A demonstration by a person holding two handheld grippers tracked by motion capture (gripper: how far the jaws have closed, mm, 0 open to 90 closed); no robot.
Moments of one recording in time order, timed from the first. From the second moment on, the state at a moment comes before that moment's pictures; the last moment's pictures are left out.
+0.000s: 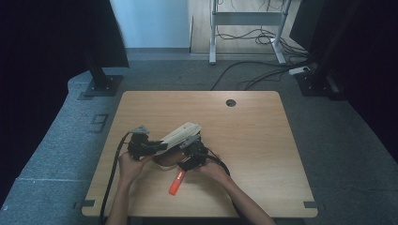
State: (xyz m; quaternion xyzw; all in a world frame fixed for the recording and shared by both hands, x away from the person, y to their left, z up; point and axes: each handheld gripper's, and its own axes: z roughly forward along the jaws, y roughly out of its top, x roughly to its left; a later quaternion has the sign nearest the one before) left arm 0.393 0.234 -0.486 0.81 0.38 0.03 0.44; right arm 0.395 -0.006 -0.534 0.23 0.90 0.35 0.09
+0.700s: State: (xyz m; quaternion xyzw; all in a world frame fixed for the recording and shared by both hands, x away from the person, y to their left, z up) left arm 0.392 0.232 -0.485 0.82 0.38 0.03 0.44; right arm 0.383 -0.042 -0.540 0.24 0.90 0.35 0.08
